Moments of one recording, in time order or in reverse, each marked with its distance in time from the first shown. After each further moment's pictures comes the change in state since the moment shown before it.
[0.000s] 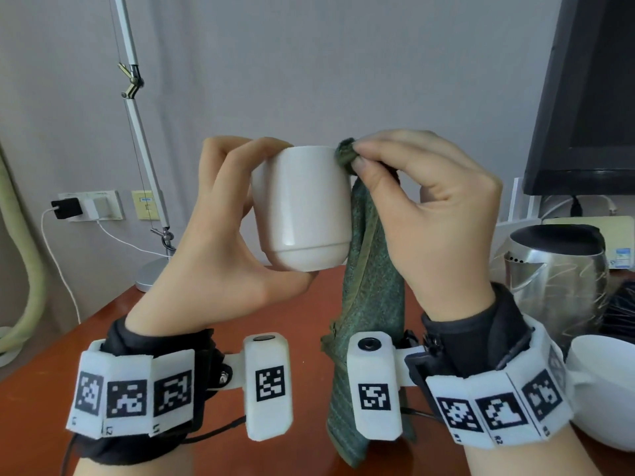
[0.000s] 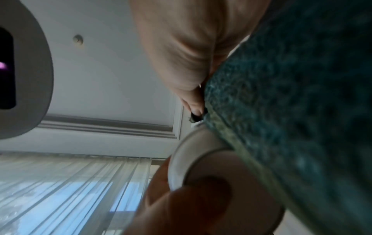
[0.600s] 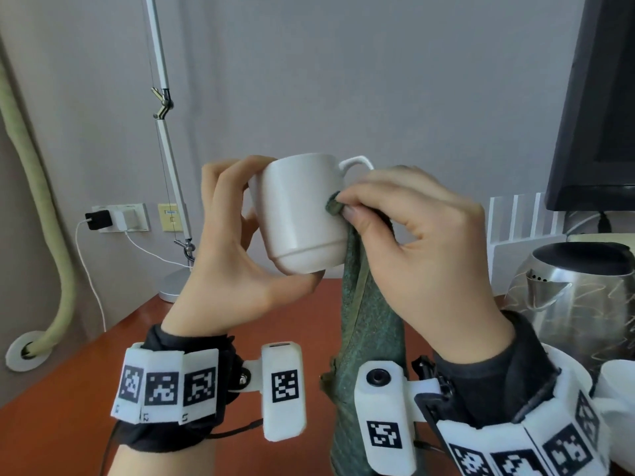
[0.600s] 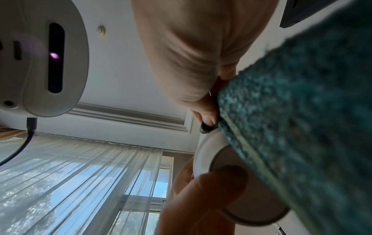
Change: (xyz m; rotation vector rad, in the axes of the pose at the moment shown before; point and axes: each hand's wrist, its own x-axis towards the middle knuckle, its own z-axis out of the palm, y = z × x) left_hand -0.004 -0.010 0.001 -0.013 0.185 -0.004; right_hand -0.005 -0.017 0.004 -0.058 -0.193 -0.114
